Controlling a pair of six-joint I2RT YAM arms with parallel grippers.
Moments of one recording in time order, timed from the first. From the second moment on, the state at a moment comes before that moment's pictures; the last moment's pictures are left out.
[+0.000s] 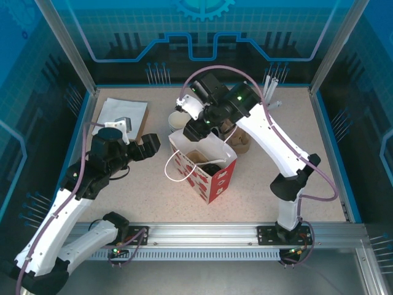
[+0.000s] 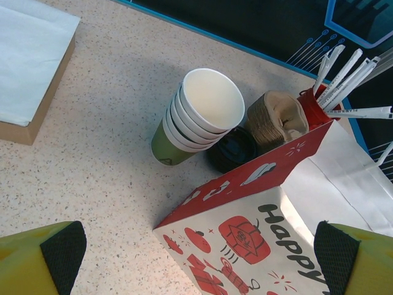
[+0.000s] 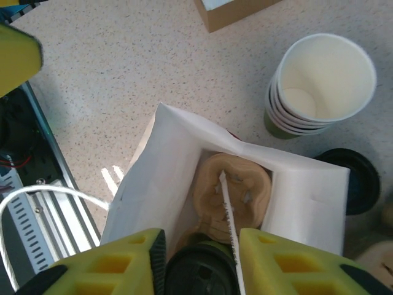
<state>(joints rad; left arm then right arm) -0.41 0.80 1.06 -0.81 -0.06 -0.63 0.81 1.88 2.34 -1.46 -0.18 -0.11</state>
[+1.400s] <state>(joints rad) -0.04 1.79 1.57 -1.09 -0.16 -0.13 0.54 1.01 1.46 -1.06 -0.10 0.05</state>
